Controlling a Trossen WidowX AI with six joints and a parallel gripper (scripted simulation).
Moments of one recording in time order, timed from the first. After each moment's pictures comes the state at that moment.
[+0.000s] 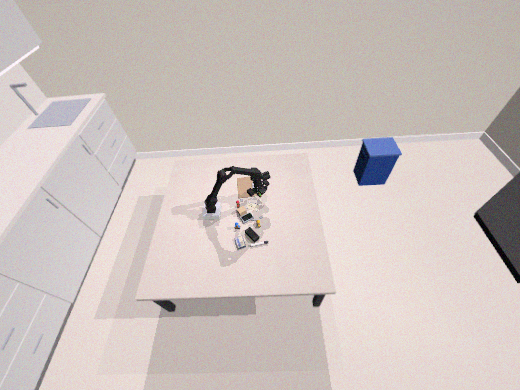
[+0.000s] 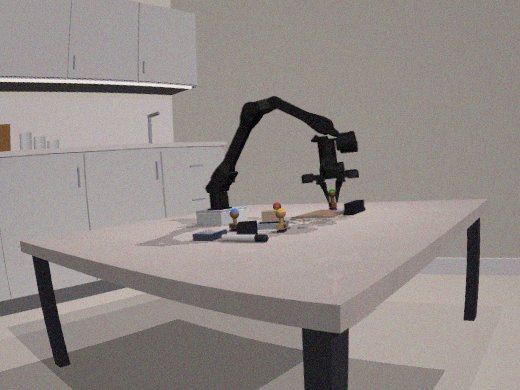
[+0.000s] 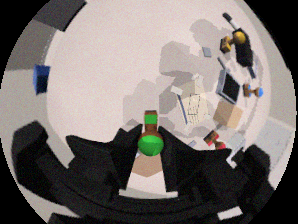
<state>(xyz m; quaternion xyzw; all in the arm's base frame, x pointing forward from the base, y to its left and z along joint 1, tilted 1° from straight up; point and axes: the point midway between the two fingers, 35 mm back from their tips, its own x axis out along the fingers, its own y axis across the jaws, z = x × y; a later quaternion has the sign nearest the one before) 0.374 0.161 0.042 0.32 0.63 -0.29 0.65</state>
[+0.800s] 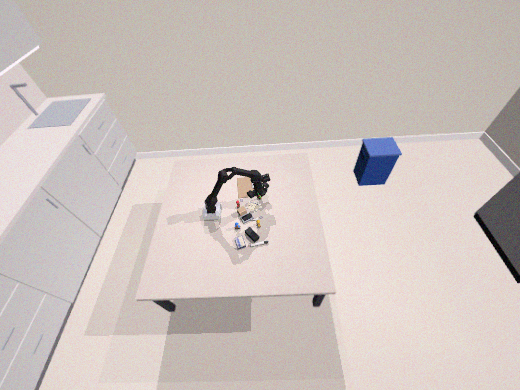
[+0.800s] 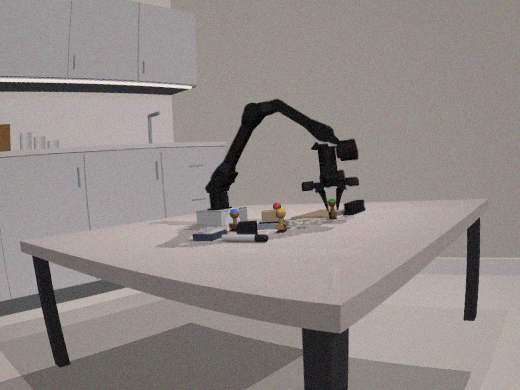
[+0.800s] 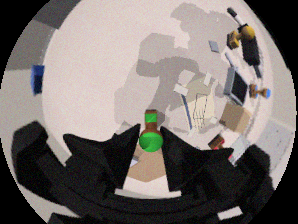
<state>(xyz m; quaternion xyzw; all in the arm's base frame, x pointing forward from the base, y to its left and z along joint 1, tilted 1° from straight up) 0.373 0.160 0.017 0.32 0.63 -0.29 0.65</state>
